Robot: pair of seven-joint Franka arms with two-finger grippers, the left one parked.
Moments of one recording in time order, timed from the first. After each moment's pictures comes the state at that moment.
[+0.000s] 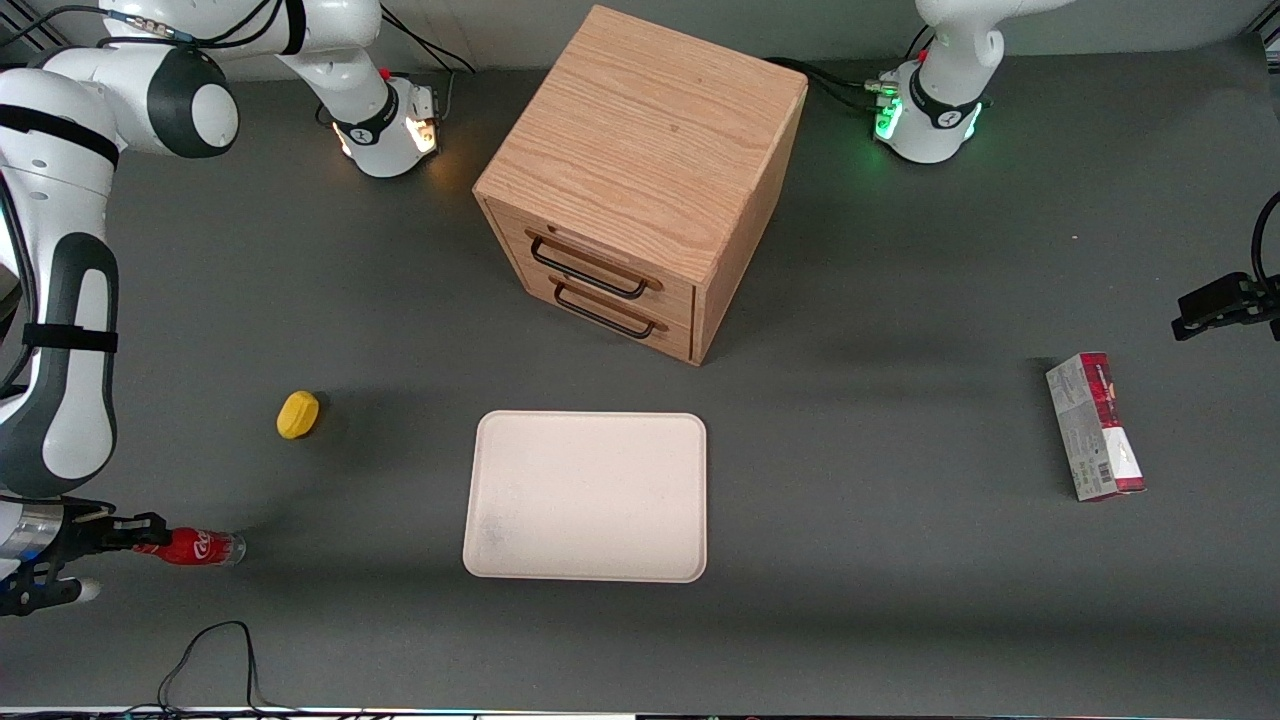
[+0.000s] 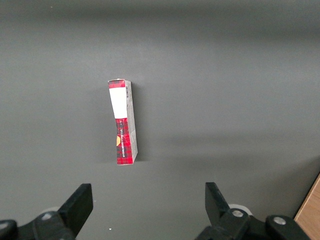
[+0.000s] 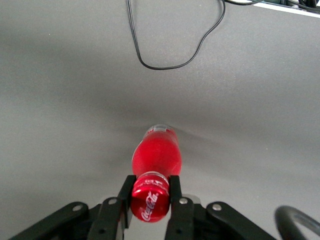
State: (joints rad) arm -0.21 0.92 -0.03 -0.93 0.03 1.87 -0.41
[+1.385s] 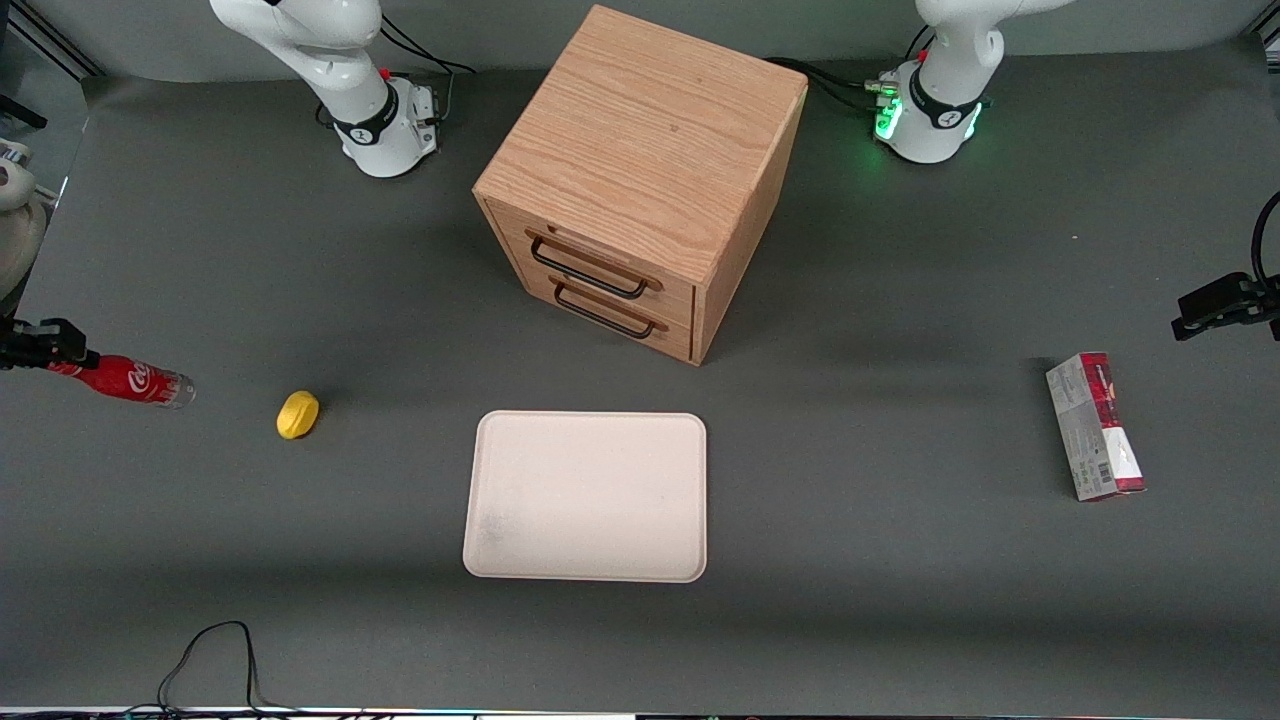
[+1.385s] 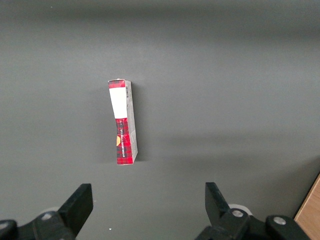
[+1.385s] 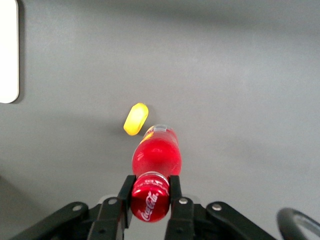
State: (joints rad) arm -0.21 0.15 -0.06 -1.63 0.00 1.71 -0.39
